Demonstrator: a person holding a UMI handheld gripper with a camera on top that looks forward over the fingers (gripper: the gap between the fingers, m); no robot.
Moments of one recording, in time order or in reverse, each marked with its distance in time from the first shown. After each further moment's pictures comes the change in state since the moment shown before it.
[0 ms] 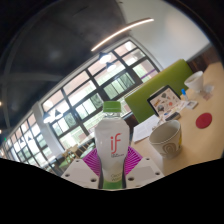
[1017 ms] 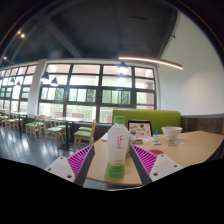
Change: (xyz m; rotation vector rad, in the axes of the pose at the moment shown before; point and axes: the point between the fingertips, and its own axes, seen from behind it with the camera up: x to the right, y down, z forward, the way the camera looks) arm 0.054 -0.002 -0.166 0.080 0.191 -0.644
